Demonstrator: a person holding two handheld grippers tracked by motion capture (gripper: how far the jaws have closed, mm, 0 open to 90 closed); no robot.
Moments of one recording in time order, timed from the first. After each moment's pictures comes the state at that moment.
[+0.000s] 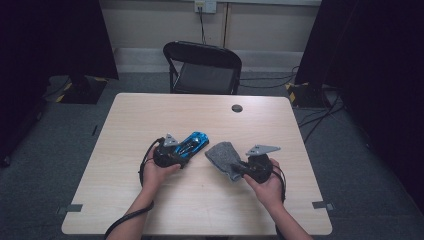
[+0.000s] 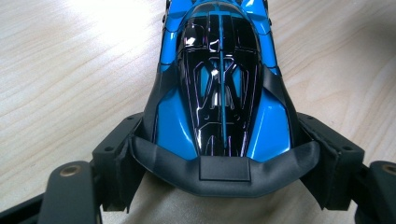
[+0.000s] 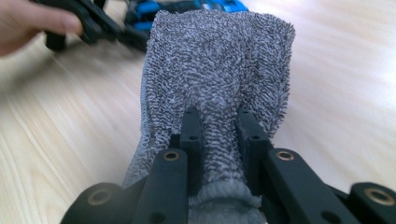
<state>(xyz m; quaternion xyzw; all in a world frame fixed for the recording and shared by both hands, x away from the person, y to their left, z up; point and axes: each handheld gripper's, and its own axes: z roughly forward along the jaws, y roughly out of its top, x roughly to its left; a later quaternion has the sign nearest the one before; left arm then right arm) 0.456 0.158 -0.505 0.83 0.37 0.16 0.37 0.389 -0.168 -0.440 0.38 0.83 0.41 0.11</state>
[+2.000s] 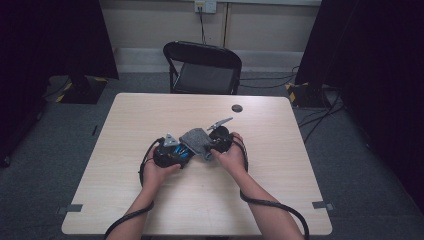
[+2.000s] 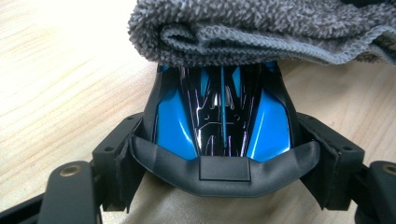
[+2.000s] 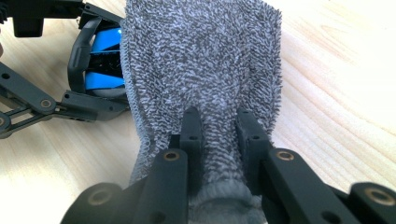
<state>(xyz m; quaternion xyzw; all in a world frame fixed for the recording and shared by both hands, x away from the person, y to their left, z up) 0.456 0.158 -0.505 0.83 0.37 0.16 0.37 0.488 -0.069 -0.453 0.36 0.87 0.32 0.09</state>
